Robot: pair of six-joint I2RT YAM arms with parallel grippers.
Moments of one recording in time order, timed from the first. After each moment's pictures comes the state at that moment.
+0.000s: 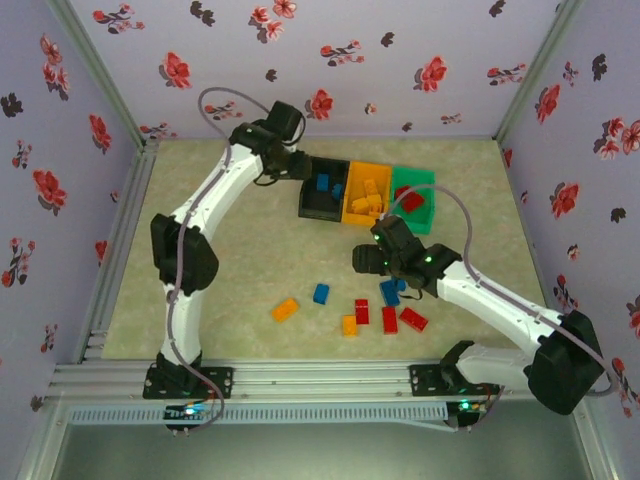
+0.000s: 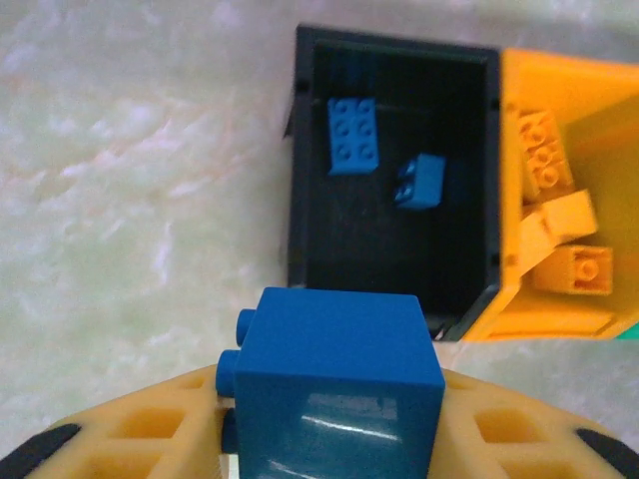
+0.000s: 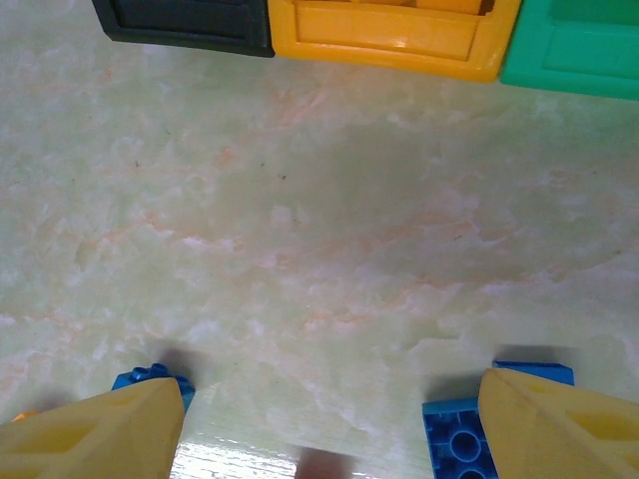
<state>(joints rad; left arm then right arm) -0.54 2.12 2.21 -1.09 -0.02 -0.39 0.71 1.17 0.83 -0.58 0.14 0.59</state>
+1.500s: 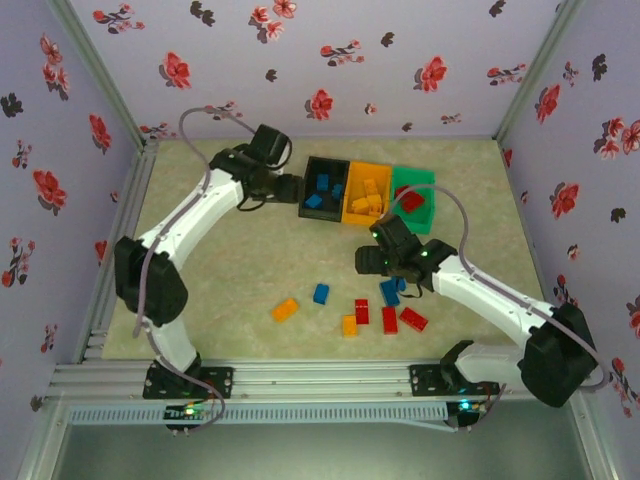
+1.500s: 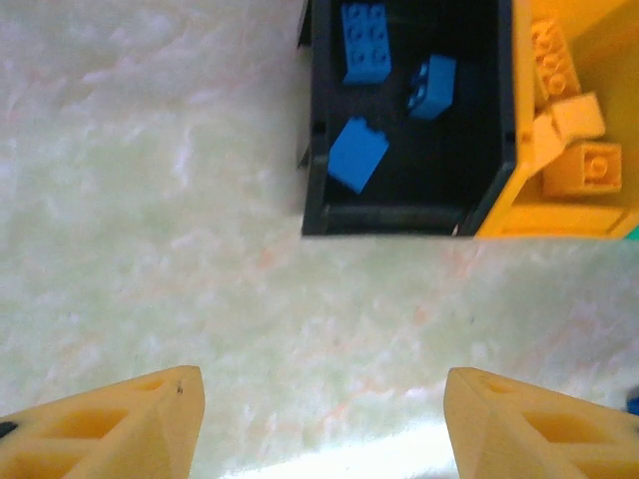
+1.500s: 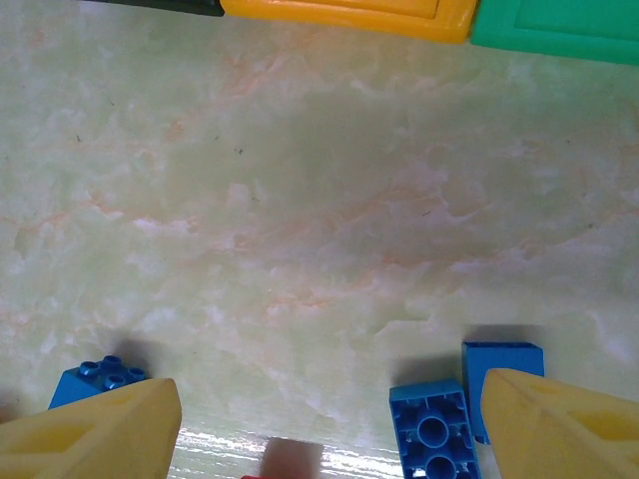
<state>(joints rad) -0.56 1.76 1.69 -0.95 -0.03 -0.38 0.68 1.23 0.85 -0.63 0.13 0.58</state>
